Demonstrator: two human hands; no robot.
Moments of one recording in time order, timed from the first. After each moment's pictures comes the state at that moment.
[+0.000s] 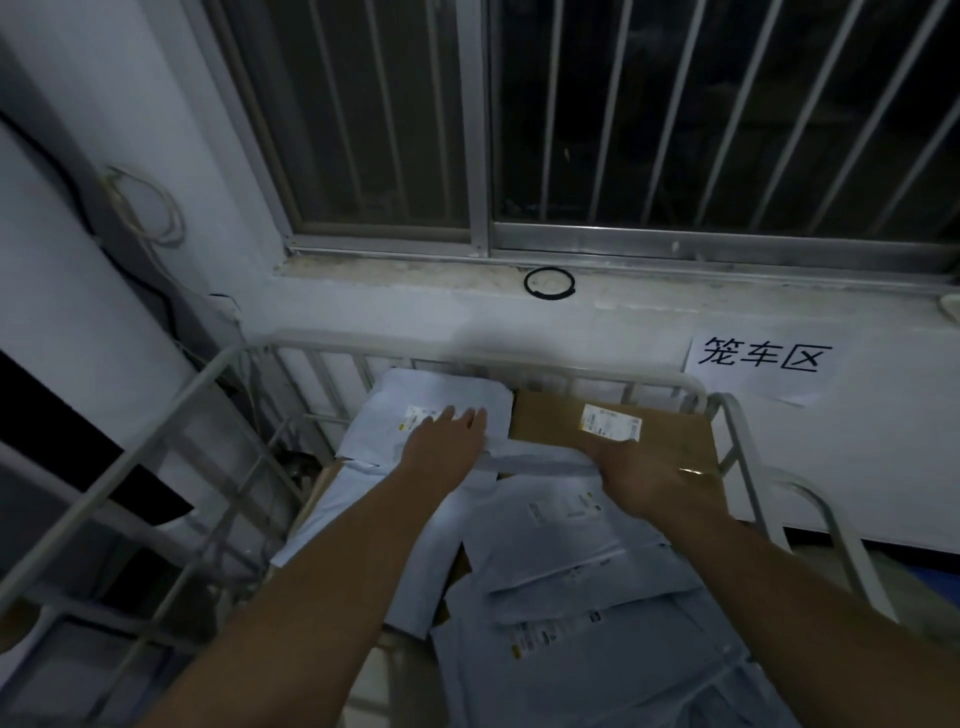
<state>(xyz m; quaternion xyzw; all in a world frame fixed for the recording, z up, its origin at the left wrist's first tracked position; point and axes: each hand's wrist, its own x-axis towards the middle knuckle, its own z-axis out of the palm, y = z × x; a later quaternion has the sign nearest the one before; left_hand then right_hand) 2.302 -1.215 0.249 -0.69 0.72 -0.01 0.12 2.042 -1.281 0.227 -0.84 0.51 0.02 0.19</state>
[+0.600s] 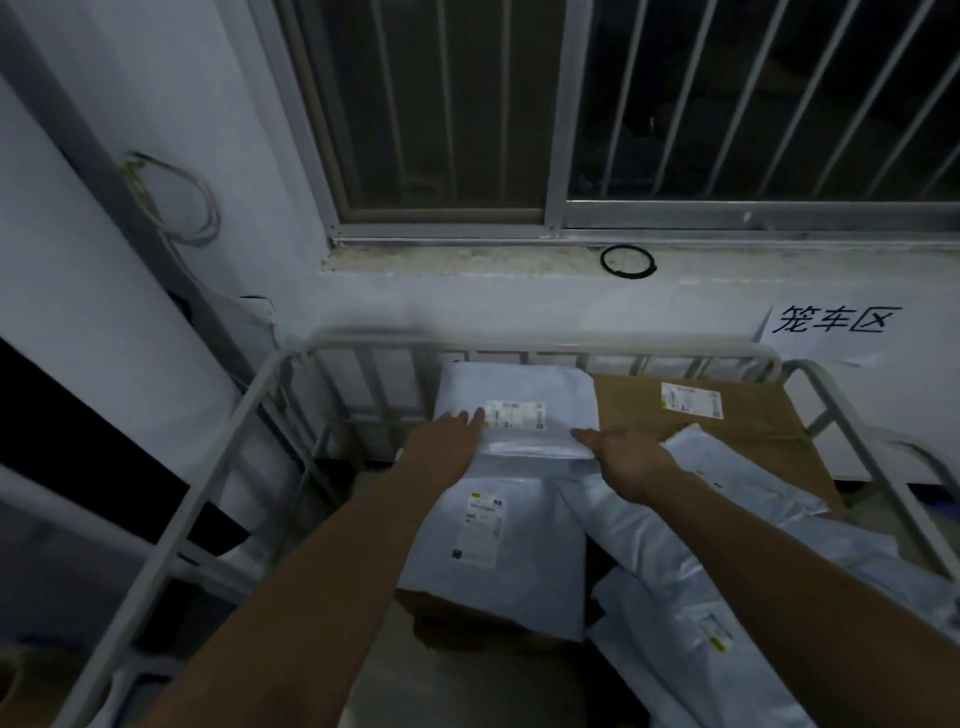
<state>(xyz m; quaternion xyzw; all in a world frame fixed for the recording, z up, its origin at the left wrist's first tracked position) 2.541 -1.190 0.225 -0.64 0.75 0.09 0.16 2.272 -1.238 0.205 -0.83 0.53 0.14 0.13</state>
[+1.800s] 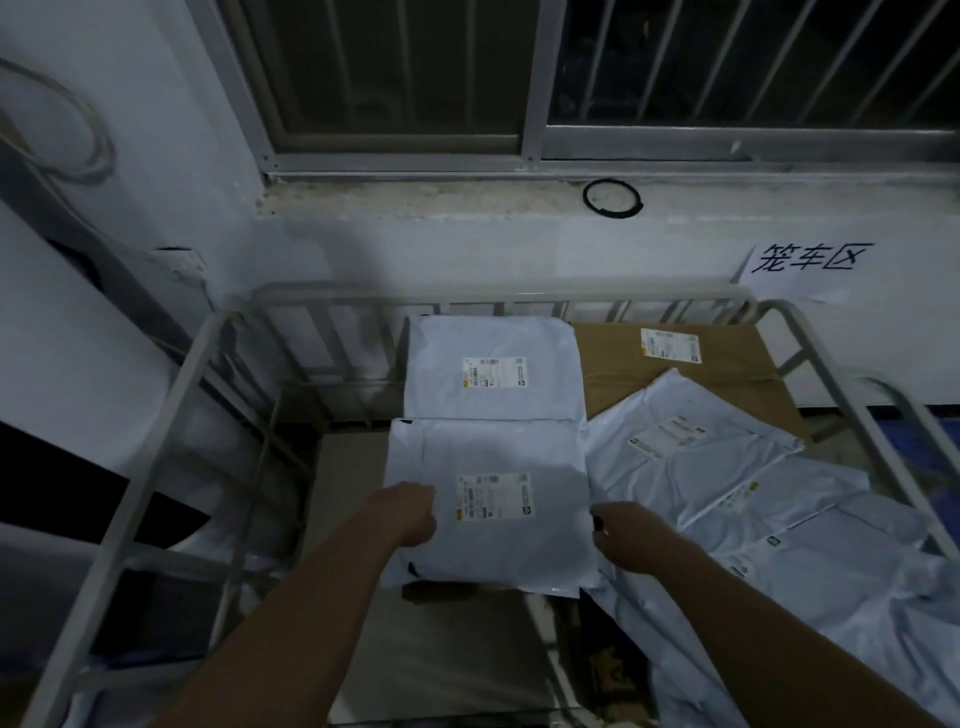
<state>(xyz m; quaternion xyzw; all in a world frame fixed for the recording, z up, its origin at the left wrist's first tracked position) 2.582 -1.149 0.101 -0.63 0.67 0.32 0.23 2.257 -1.152 0.104 -0.71 0.61 0.19 0.29</state>
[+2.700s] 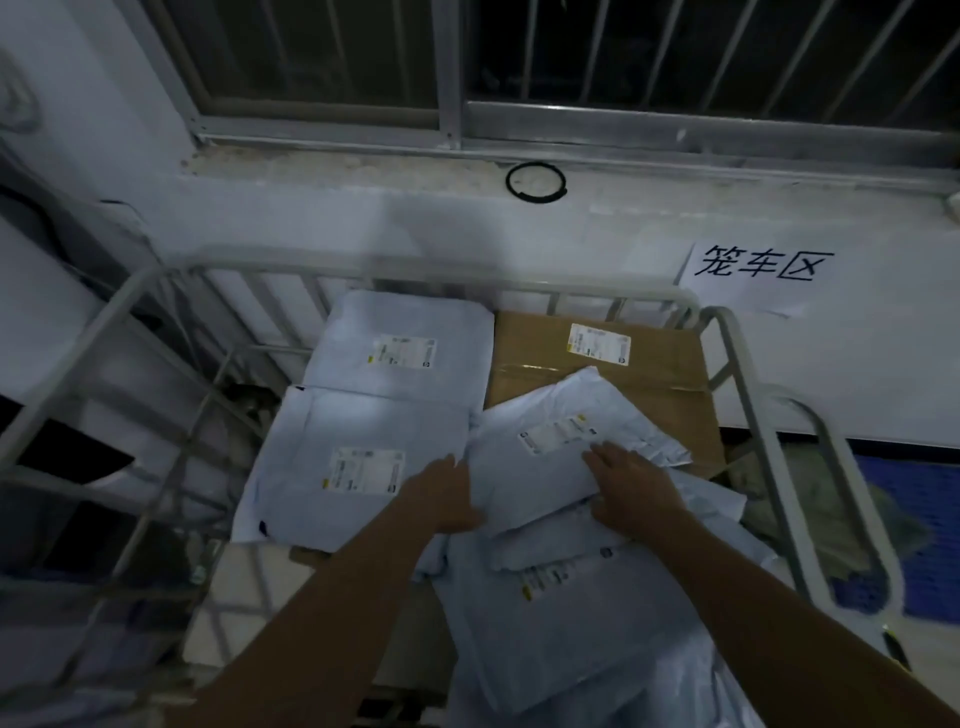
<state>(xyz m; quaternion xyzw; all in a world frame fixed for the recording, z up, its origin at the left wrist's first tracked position) 2.309 -1.178 0.094 -0.66 0.66 0.33 0.14 2.037 -1.228 0.126 -0.84 0.50 0.18 0.11</state>
